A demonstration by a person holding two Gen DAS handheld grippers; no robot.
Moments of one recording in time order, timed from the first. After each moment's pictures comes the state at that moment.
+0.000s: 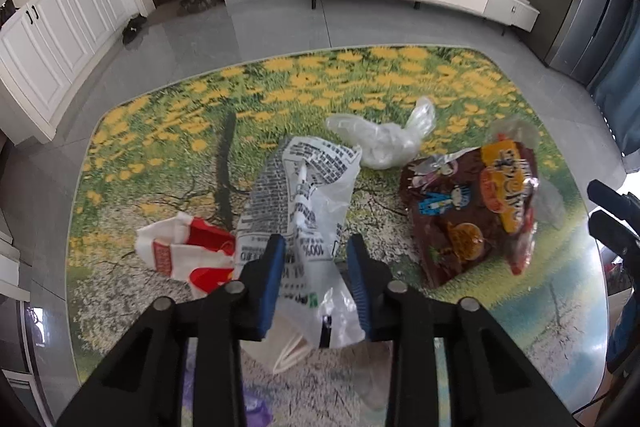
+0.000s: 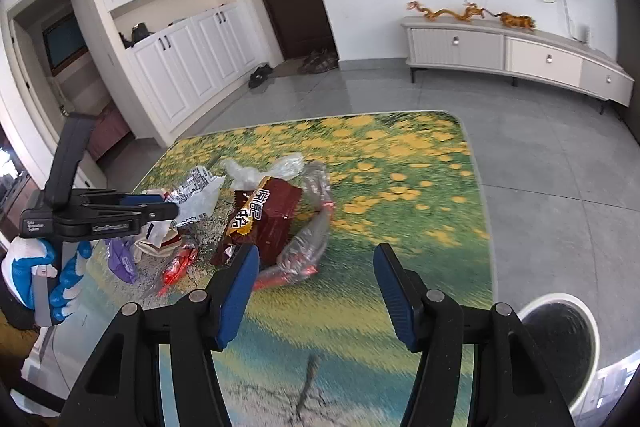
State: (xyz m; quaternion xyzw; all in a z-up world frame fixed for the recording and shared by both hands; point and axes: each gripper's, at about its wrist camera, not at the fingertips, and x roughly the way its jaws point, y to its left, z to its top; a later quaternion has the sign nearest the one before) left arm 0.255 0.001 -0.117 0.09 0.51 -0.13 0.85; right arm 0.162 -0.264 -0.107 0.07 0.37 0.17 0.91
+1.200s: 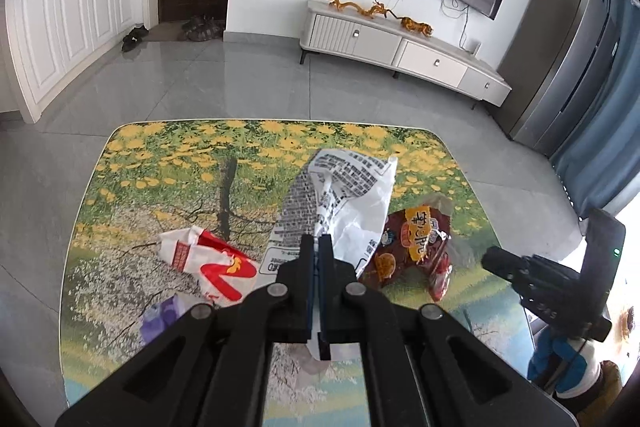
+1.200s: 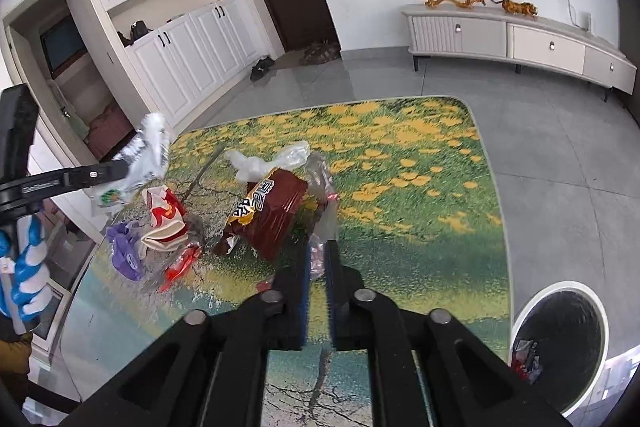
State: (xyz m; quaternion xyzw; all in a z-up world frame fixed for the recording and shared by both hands) left arm 0.207 0.037 -0.043 -0.04 0.43 -0.17 0.89; right arm 0.159 -0.262 -0.111 0.08 0.39 0.16 0.90
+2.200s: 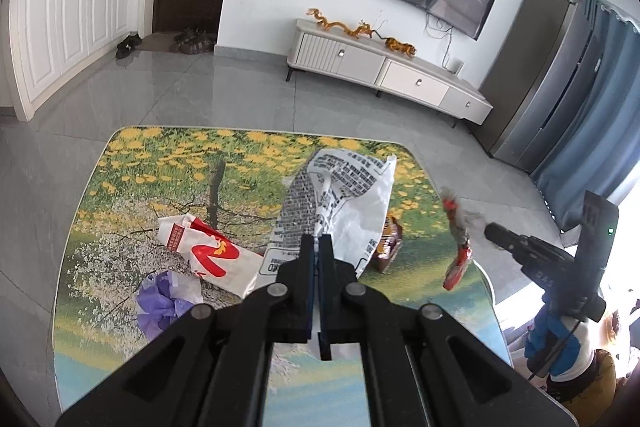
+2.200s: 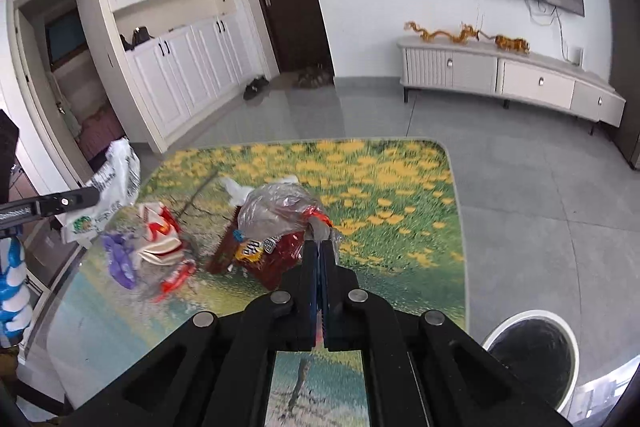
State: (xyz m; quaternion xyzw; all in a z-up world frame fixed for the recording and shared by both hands) left arm 0.157 0.041 -0.016 -0.06 0.40 -0.19 0.90; right arm 0.130 -0.278 -0.065 0.05 0.33 0.14 0.93
